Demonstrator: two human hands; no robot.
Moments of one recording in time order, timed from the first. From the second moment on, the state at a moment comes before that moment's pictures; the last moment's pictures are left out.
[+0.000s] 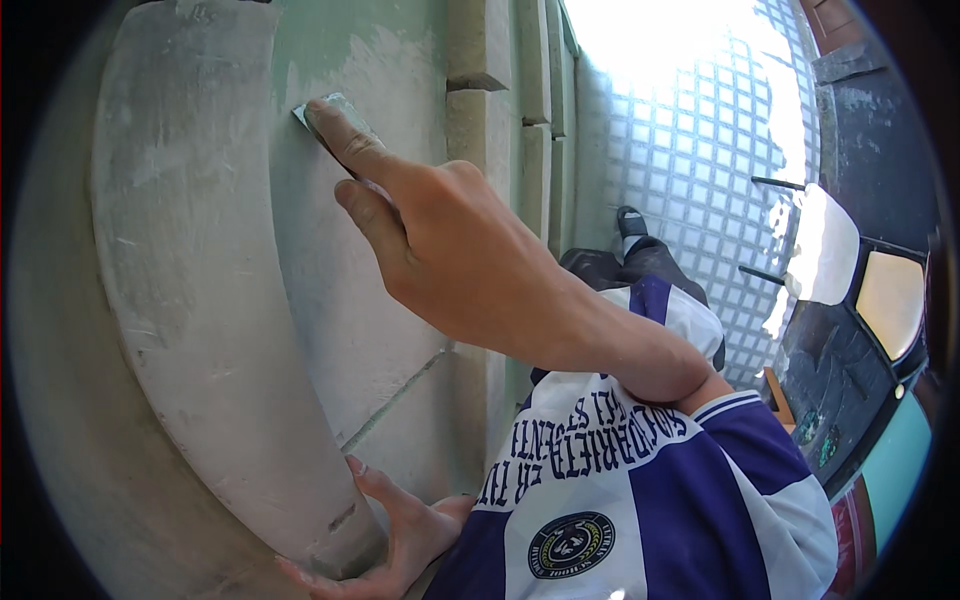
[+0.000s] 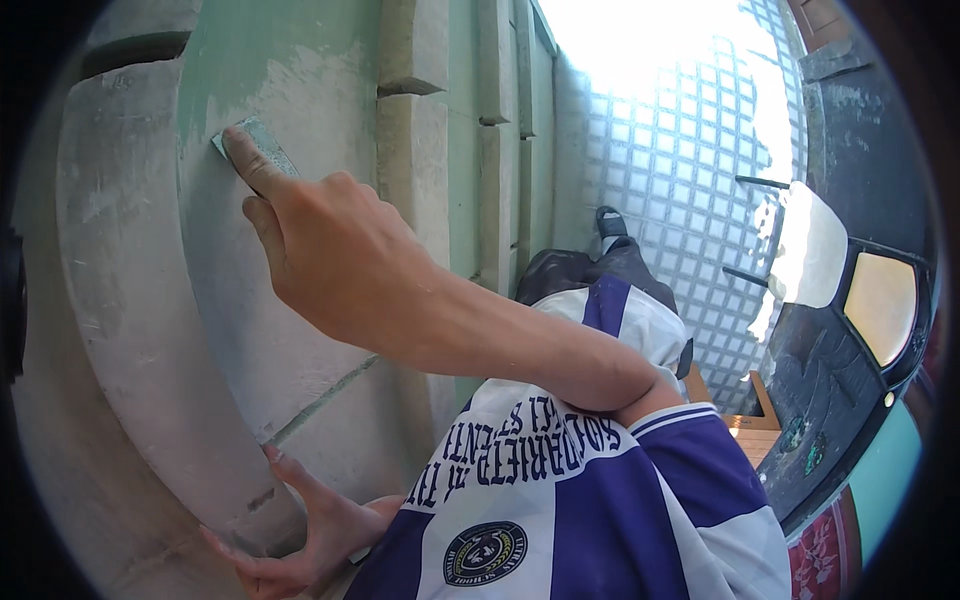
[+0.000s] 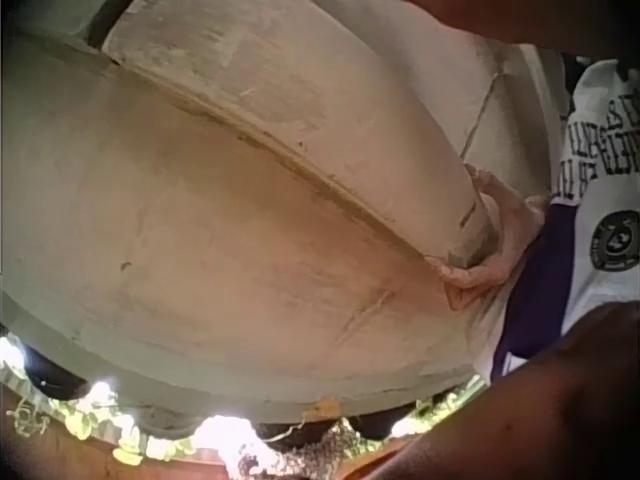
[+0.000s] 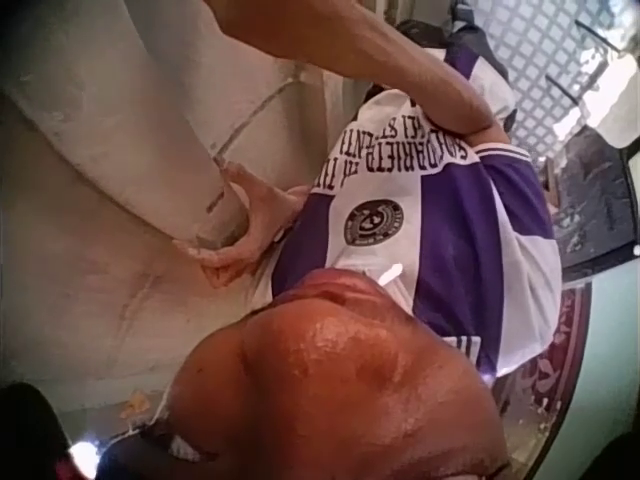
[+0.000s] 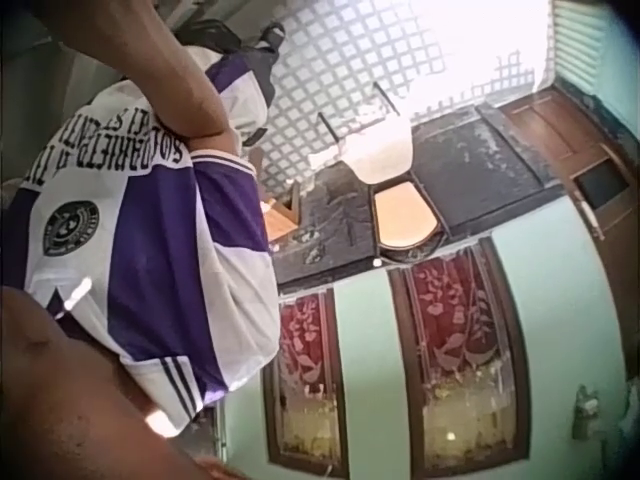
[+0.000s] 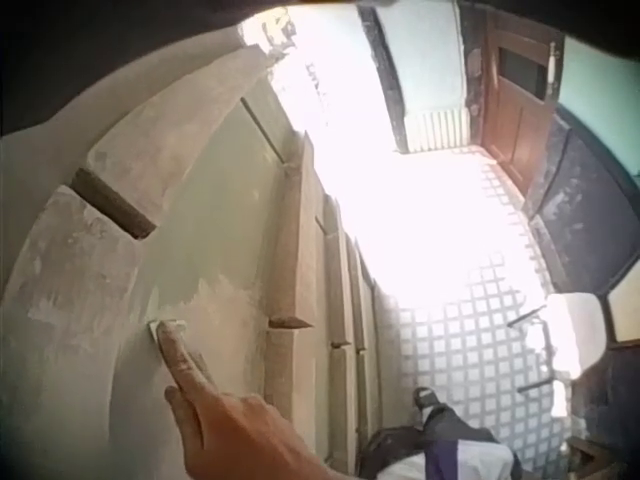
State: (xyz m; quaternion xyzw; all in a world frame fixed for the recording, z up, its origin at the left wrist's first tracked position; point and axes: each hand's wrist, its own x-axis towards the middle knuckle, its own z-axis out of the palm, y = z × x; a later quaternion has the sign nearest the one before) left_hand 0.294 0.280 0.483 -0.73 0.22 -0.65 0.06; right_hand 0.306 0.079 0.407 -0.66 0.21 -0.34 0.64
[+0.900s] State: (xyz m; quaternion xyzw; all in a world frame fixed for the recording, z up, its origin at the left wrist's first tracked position) left_hand 0.296 0.261 0.476 -0.73 0.22 -0.65 -0.02; right_hand 0.299 0.067 0.421 -0.65 0.19 -0.28 0.68
